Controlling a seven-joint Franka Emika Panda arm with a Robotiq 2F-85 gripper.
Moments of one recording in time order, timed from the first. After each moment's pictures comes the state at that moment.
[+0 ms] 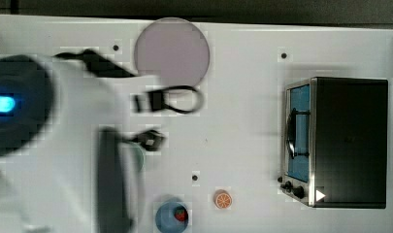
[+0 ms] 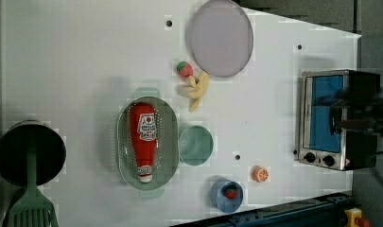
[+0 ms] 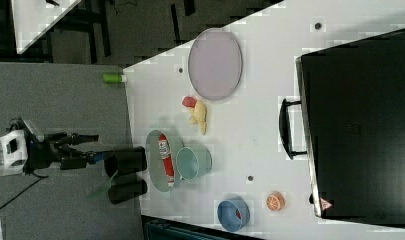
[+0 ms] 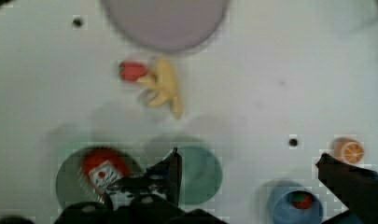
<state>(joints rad) -0.08 -0.10 0.37 -1.80 0.02 0.12 -0.03</state>
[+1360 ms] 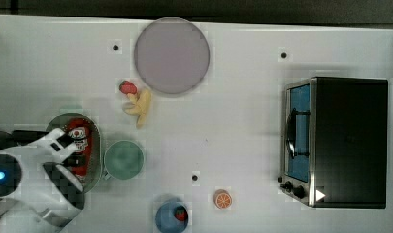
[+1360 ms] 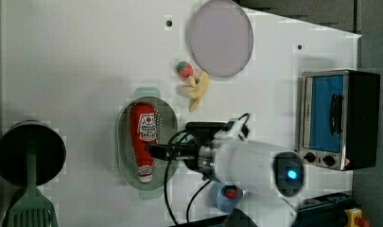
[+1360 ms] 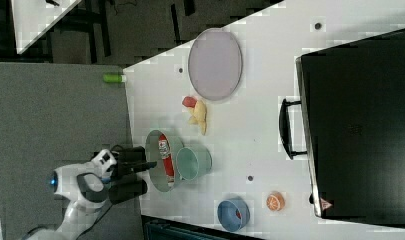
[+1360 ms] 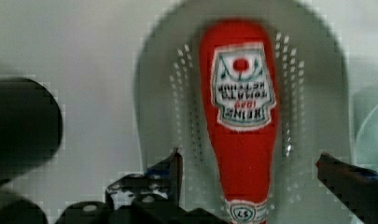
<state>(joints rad) -0.04 0.30 0.76 -2.26 -0.13 0.98 0.07</state>
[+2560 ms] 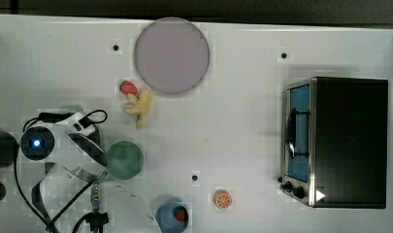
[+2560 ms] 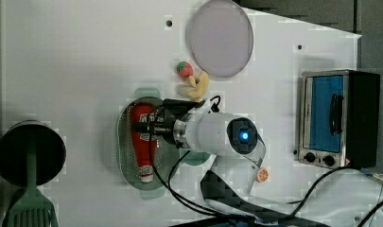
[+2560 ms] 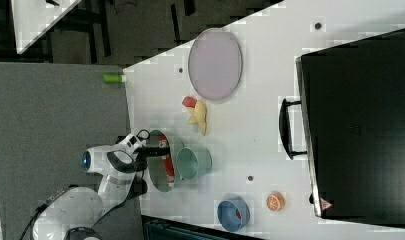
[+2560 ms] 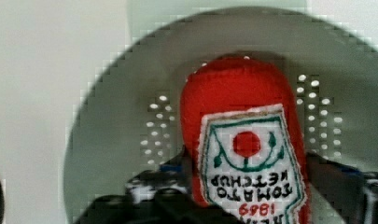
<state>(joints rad) 0.02 0.64 0.62 -2.10 -0.48 1.08 0.26</state>
